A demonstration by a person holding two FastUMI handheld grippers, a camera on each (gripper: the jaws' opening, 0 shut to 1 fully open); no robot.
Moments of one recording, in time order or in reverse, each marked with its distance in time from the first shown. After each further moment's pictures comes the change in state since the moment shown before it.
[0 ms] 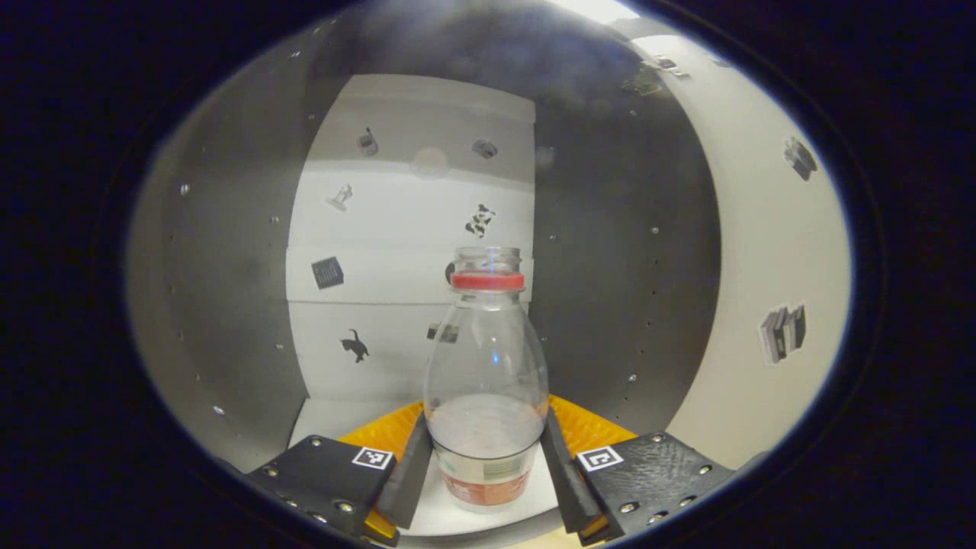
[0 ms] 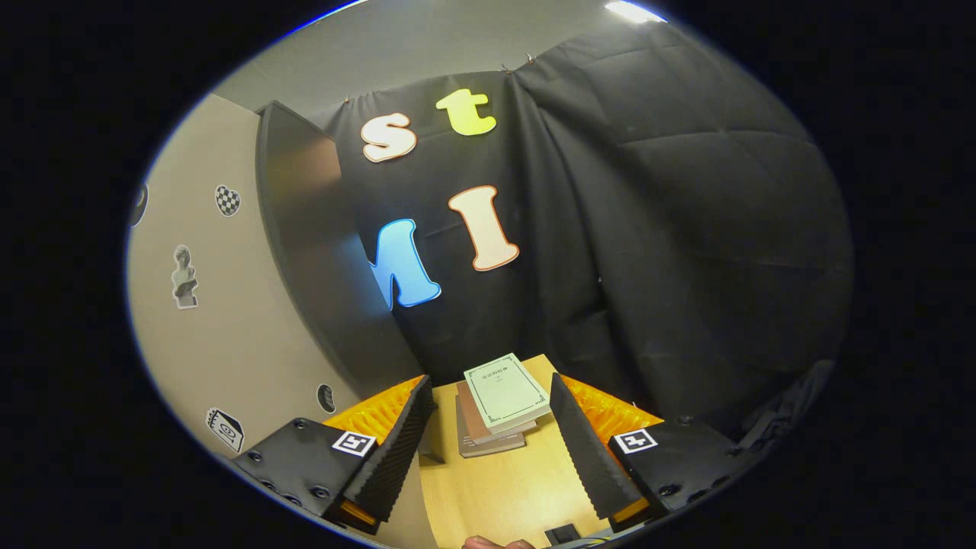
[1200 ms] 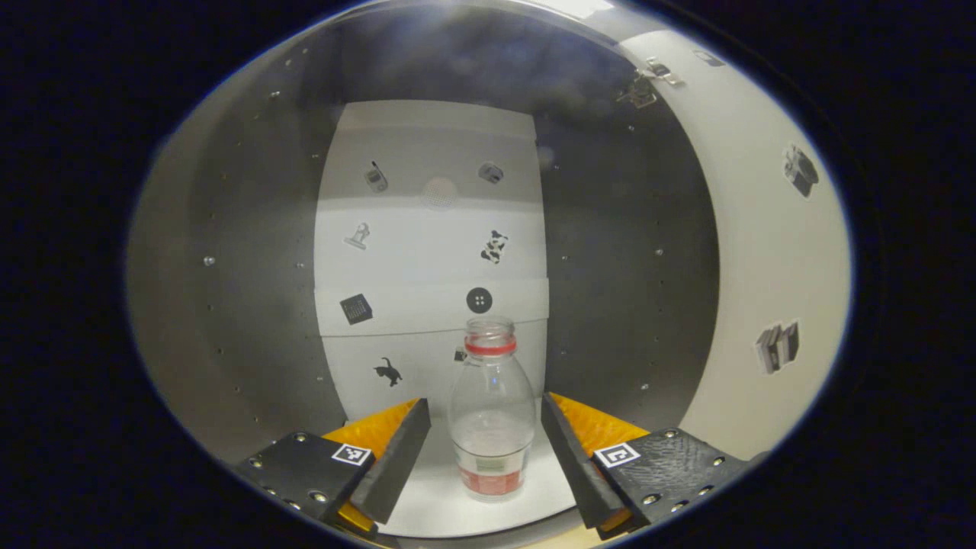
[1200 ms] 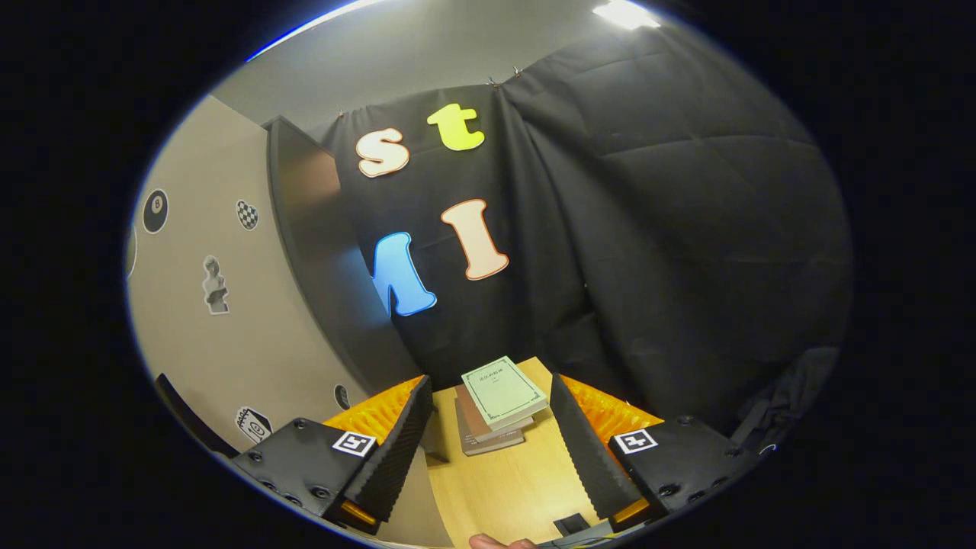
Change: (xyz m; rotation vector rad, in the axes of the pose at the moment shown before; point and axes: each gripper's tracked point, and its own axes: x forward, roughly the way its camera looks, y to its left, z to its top) left arm 0.006 0.025 0.019 0.085 0.007 0.083; right arm -0.043 0.003 -0.002 0.028 -0.028 -0.060
